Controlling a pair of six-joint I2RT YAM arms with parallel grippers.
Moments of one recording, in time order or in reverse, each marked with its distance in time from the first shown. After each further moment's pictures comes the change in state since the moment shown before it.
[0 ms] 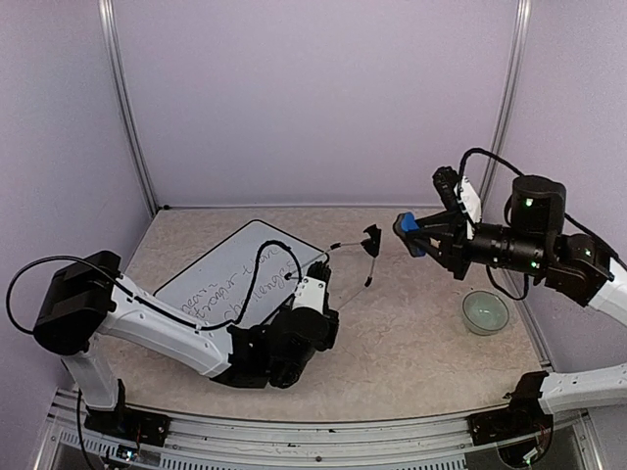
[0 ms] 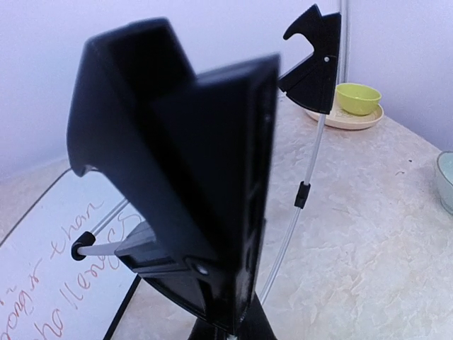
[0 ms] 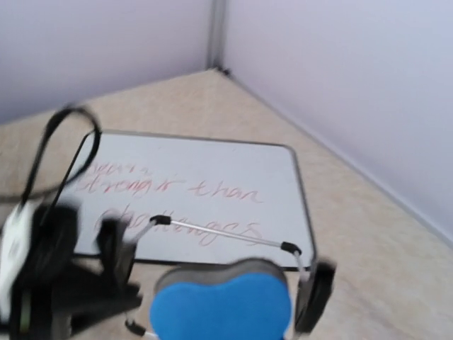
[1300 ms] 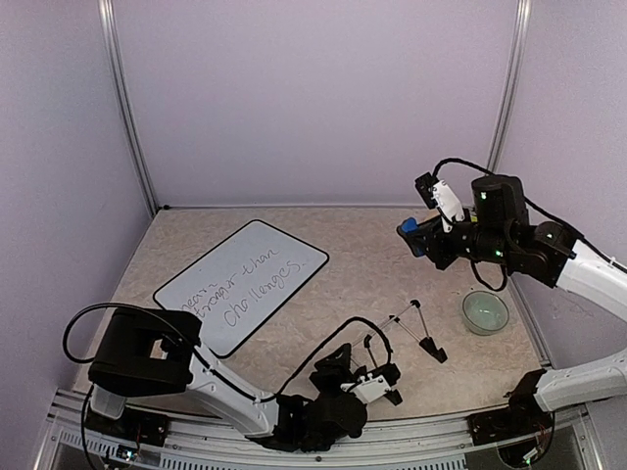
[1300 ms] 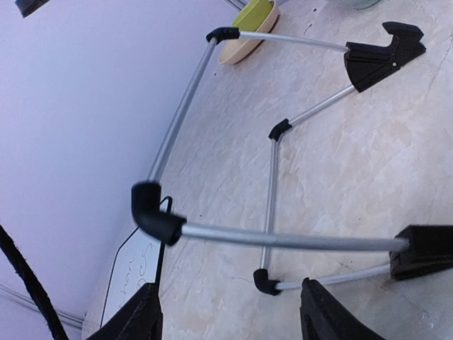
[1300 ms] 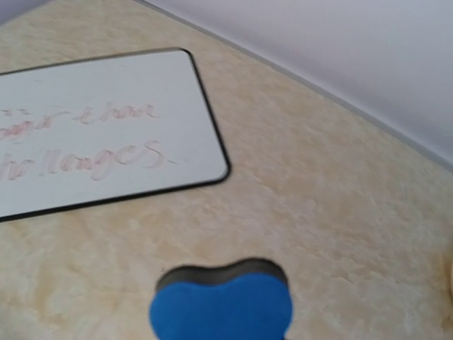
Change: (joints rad) left arm -0.244 0.371 0.144 0.196 -0.177 0.801; right arm -0.100 0.145 0.024 -0.061 0.180 0.086
